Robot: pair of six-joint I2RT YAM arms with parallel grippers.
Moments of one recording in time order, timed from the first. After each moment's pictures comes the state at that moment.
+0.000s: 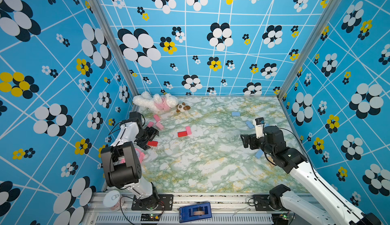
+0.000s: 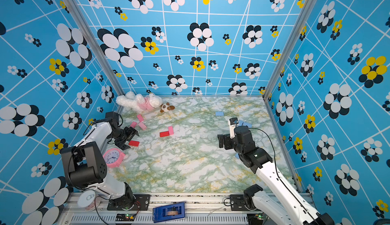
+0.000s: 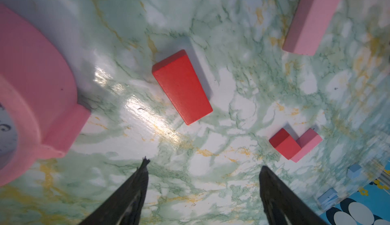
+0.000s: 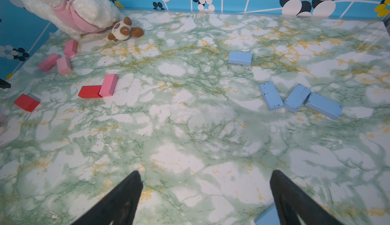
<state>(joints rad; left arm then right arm) 0.30 1.64 1.12 -0.92 0.28 -0.73 0.43 0.87 0.73 -0.47 0.10 0.17</state>
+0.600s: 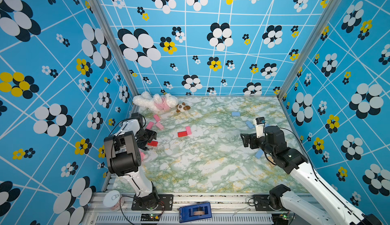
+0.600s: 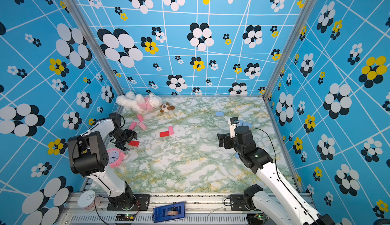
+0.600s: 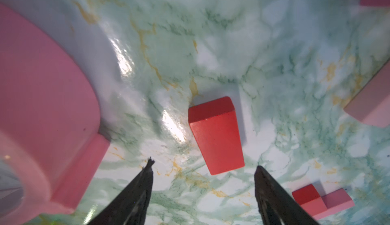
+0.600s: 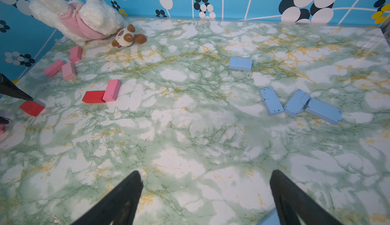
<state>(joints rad) 0.30 1.79 1.17 -0.92 0.18 -0.83 0.43 0.86 0.73 -0.45 0.10 0.17</state>
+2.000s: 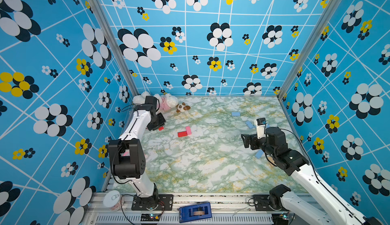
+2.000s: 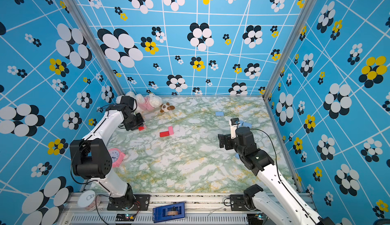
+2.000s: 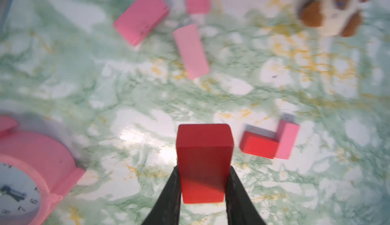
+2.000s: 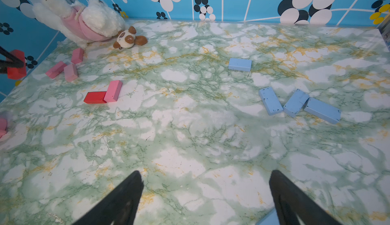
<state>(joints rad) -0.03 1.69 1.48 -0.95 0.05 -0.45 0.43 0.83 0.71 -0.45 0.10 0.18</state>
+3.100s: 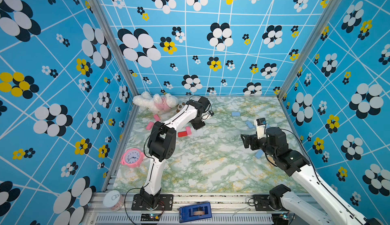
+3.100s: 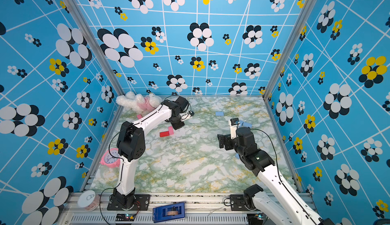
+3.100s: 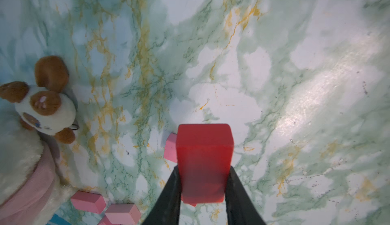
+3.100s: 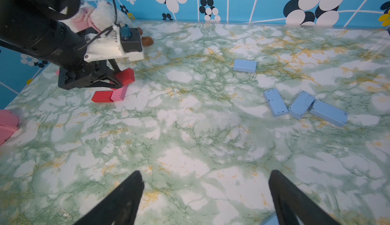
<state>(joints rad) -0.54 2.17 1.88 -1.08 -0.12 0.54 0.43 0.82 0.71 -0.44 0.07 0.17</state>
